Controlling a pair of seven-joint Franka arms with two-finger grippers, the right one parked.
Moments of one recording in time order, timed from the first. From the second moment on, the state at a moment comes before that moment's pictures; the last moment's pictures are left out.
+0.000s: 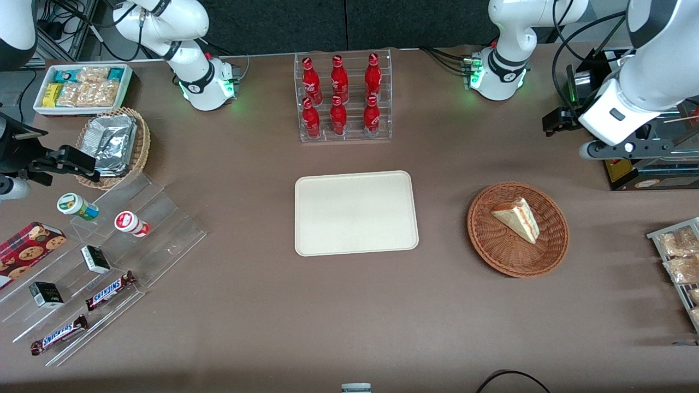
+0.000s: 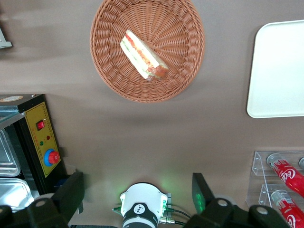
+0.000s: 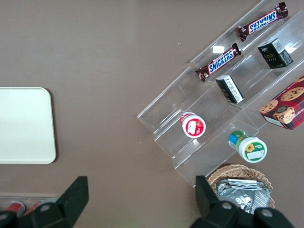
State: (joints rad) arm -0.04 -0.04 -0.12 -1.64 0.03 1.35 -0.14
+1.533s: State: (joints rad) arm -0.04 0.03 -0.05 -2.21 0.10 2.16 -0.81
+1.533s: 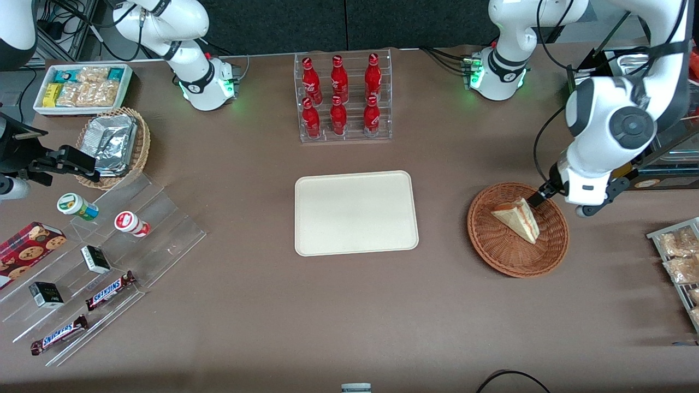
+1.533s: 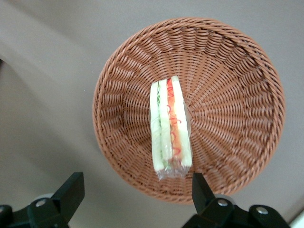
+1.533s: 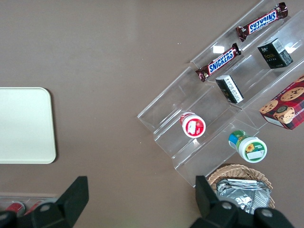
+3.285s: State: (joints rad) arm -0.06 0.22 -0.05 -2.28 0.11 2.41 -0.95
